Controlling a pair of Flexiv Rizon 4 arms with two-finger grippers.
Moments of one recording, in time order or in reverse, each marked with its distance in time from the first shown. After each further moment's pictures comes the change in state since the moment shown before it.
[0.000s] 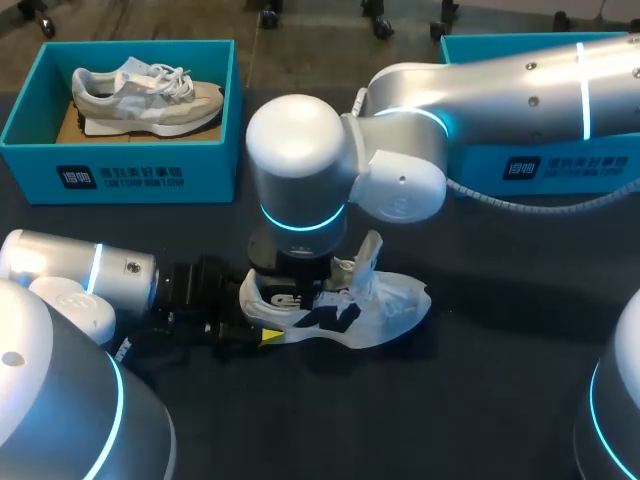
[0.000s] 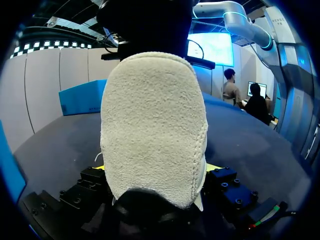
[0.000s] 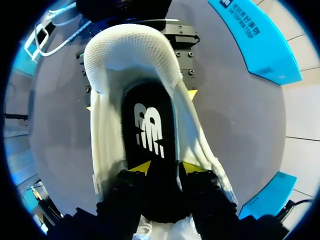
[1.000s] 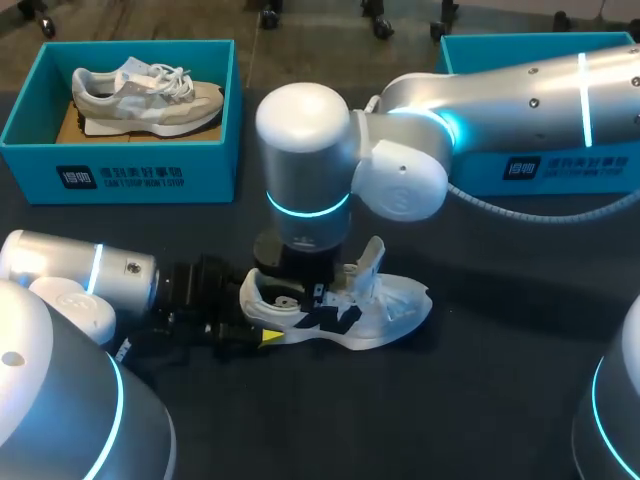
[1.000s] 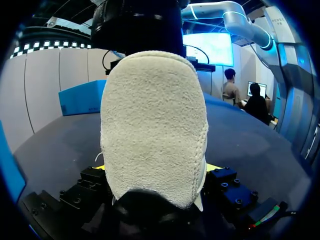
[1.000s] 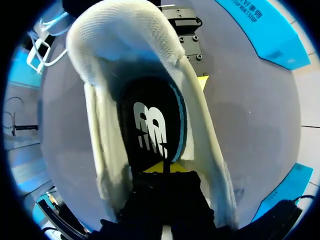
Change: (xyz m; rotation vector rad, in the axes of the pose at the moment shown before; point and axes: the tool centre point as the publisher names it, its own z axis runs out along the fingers) left arm 0.001 0.000 0.001 0.001 0.002 0.001; right arm 0.018 -0.009 0.007 0.023 0.134 0.088
